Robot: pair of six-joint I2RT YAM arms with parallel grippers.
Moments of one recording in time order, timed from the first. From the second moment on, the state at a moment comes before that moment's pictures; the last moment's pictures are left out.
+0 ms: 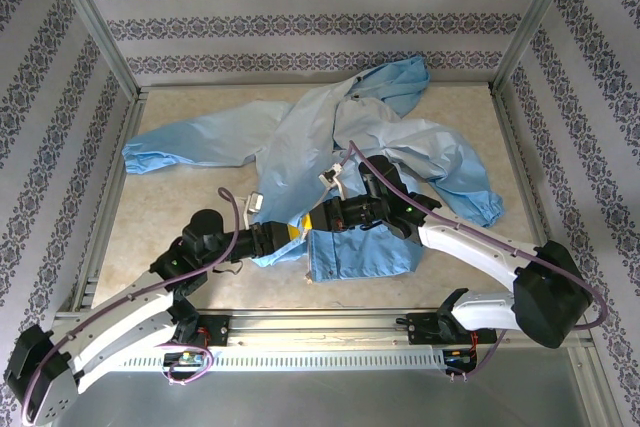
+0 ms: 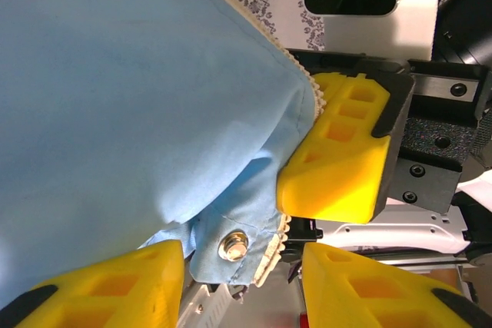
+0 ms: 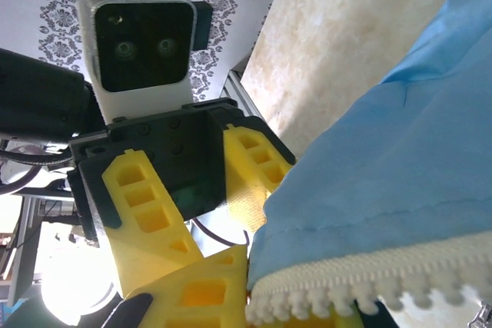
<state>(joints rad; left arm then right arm) -0.66 0.74 0.33 0.19 0.53 -1.10 0.71 1.28 0.78 -0.01 -0.88 0.81</state>
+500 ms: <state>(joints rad) -0.65 0.76 0.31 0.30 0.58 -1.15 0.71 1.32 0.78 0.02 -0.91 0.81</state>
